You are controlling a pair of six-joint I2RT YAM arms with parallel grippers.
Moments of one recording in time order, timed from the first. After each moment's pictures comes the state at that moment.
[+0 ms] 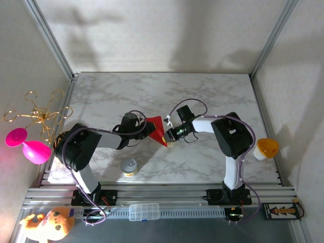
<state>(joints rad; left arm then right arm) -0.47 1.74 0.65 0.48 0.38 -1.02 0.54 1.97 1.05 -0.24 -0.76 0.02</state>
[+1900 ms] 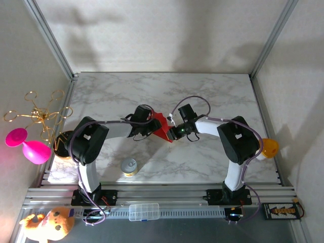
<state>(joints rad) -0.54 1.88 0.99 0.00 0.22 -1.03 0.56 1.85 1.01 -0.24 -0.46 0.02</state>
